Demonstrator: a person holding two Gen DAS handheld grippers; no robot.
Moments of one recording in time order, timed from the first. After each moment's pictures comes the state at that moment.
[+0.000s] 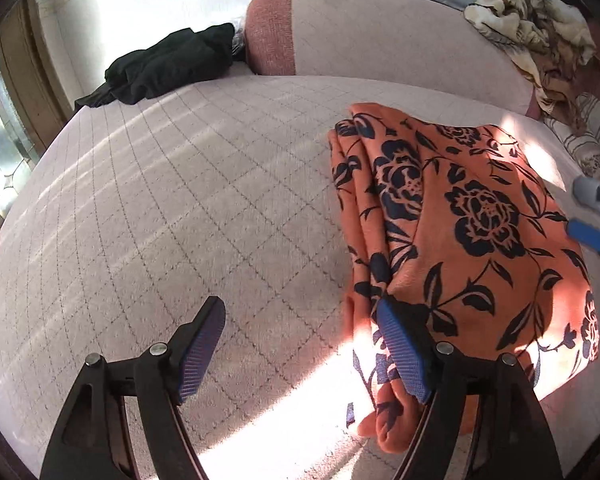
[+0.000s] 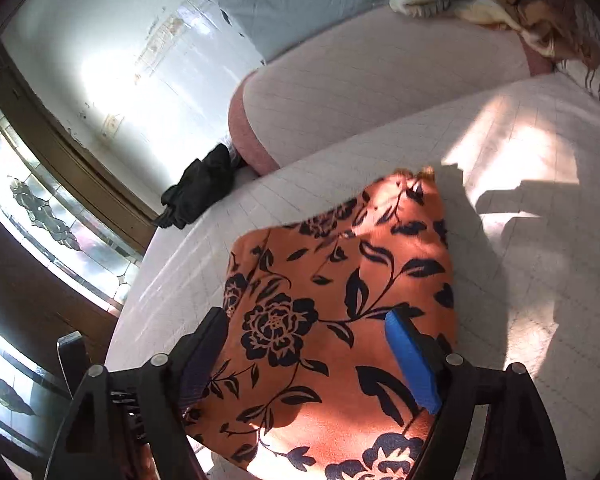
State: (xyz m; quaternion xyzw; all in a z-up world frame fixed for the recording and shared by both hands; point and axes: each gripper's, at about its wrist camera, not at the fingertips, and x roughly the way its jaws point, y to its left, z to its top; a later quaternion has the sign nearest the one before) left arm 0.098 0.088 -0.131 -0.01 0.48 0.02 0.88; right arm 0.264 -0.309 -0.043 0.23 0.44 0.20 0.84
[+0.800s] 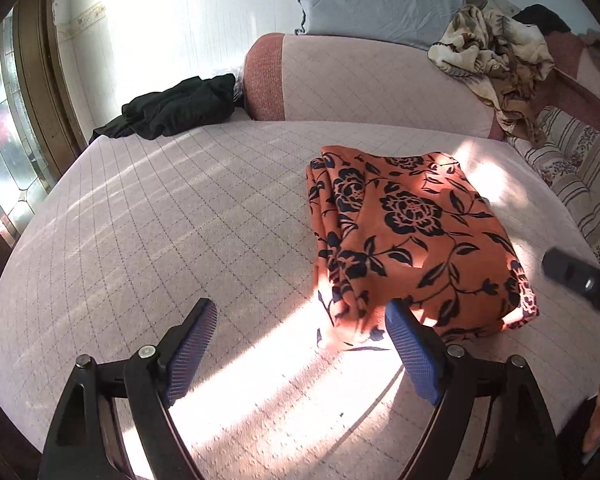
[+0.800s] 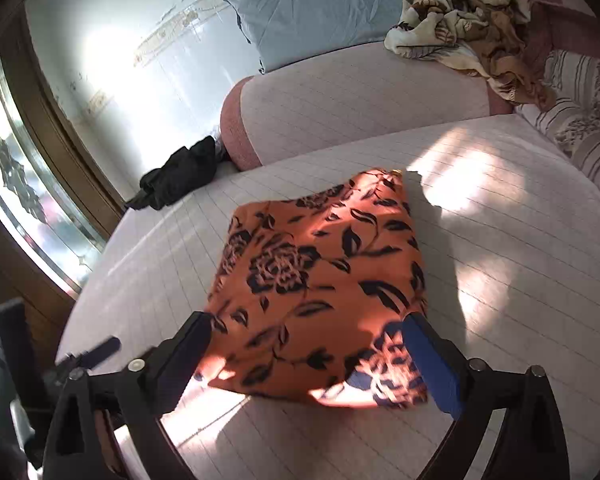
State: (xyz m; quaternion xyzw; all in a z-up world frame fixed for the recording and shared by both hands) left arm 0.001 0.072 -0.073 0.00 0.40 -0.01 0.91; right arm 0.142 -0.277 0.000 0.12 0.40 0.11 0.90
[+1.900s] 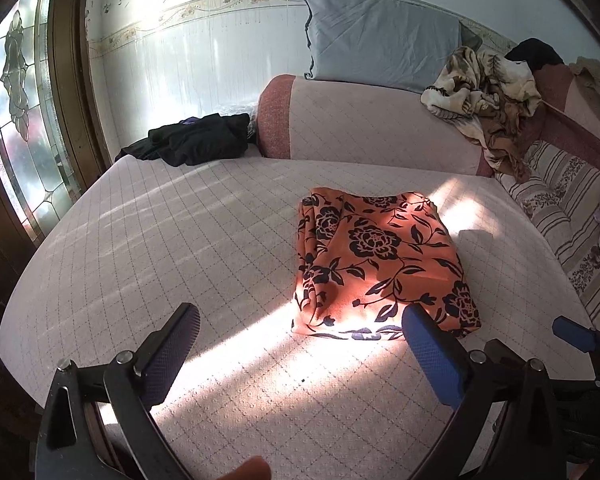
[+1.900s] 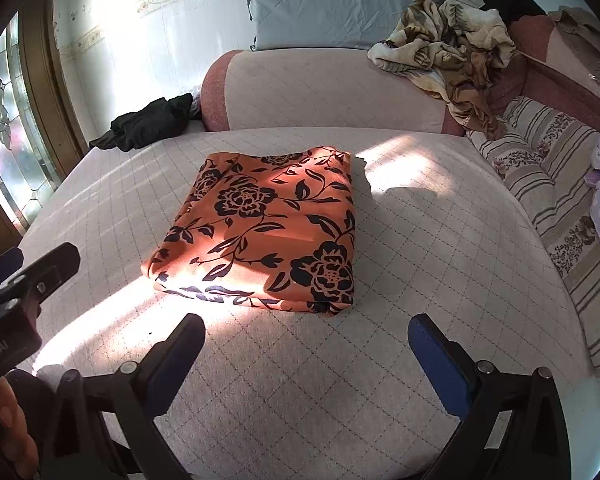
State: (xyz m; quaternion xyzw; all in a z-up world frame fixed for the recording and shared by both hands) left arm -0.055 0.049 -0.017 -0.02 0.36 0.02 0.93; right arm 0.067 -0.268 0.024 0.00 0.42 0.04 0.91
